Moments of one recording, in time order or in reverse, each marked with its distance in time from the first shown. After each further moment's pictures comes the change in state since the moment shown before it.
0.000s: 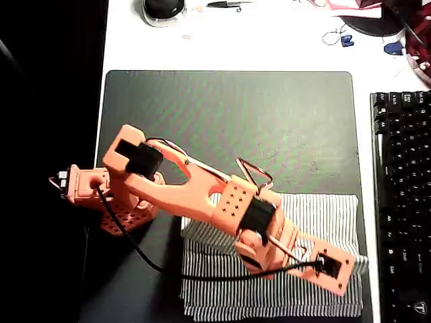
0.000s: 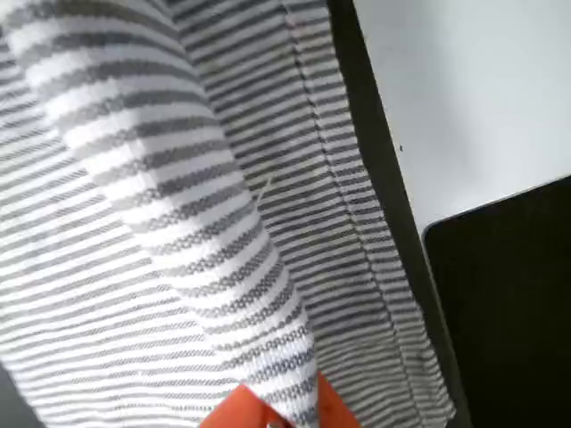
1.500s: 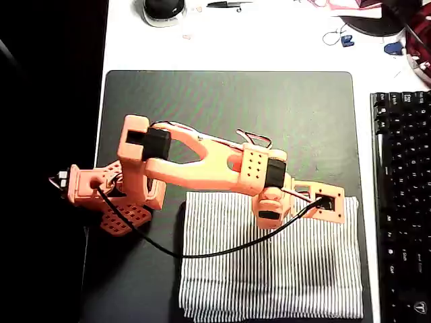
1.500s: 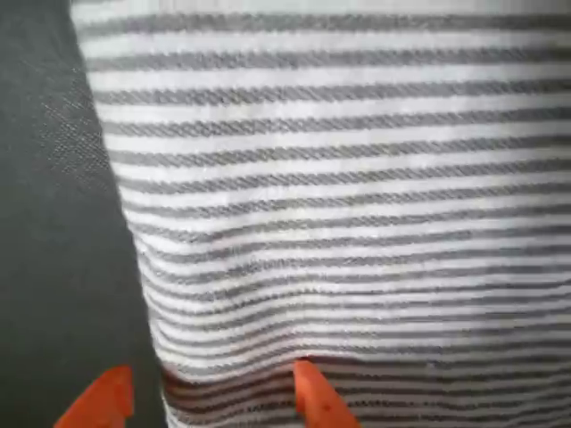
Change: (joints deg) arm -22.3 -2.1 18.9 -12.2 3.5
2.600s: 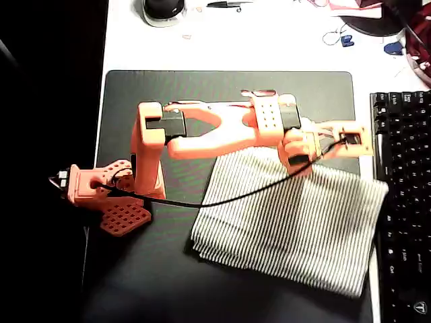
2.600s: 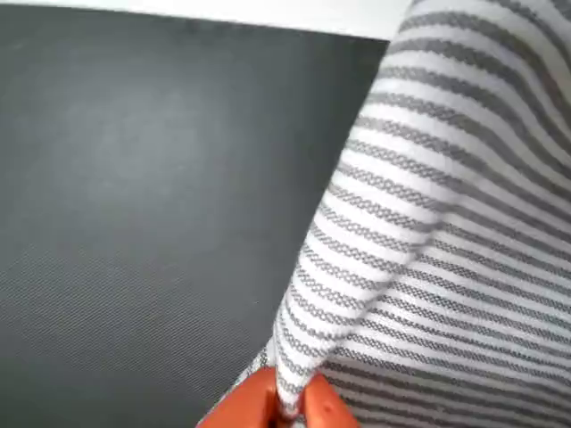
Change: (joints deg) arm -18.1 -6.1 -15.6 -1.3 8.6
